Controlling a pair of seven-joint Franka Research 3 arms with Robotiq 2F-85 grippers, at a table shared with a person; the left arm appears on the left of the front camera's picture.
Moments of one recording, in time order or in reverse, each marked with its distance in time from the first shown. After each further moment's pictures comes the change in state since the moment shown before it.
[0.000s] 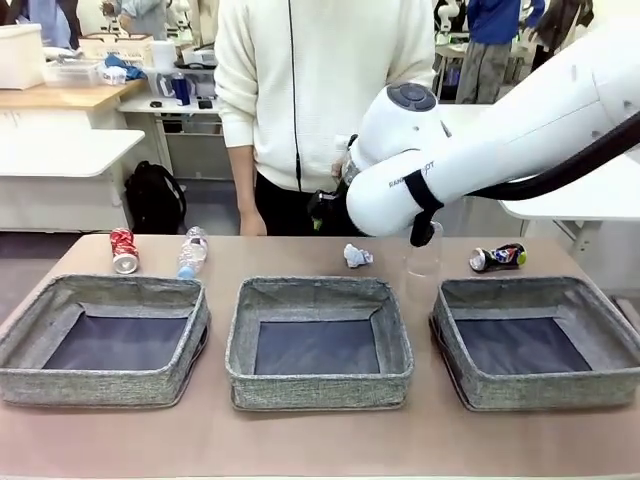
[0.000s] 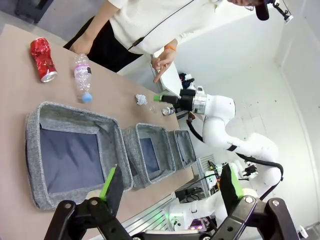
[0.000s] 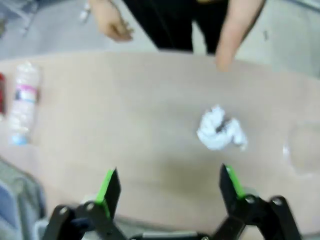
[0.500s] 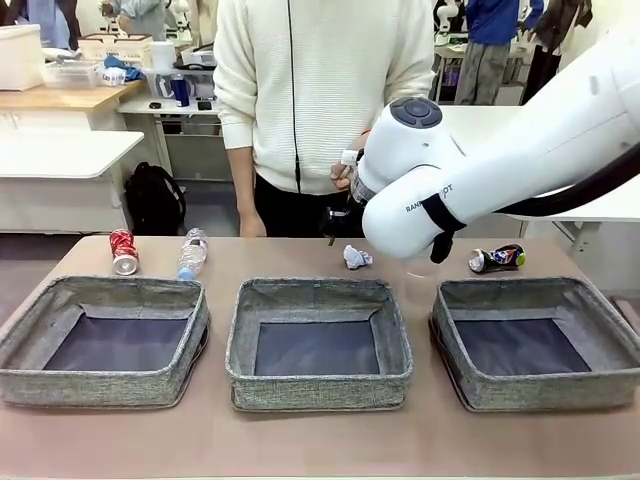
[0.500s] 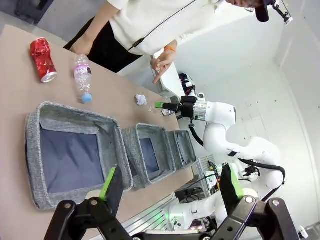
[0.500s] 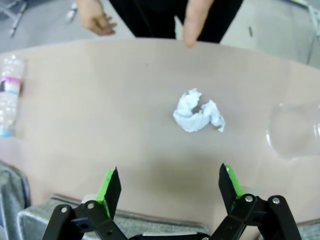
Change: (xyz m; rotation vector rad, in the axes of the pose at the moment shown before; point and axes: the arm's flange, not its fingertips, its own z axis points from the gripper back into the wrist) left arm 0.000 0.000 0.001 0.000 -0.002 -0.001; right arm -0.016 -0.014 0.006 -0.063 0.002 0.001
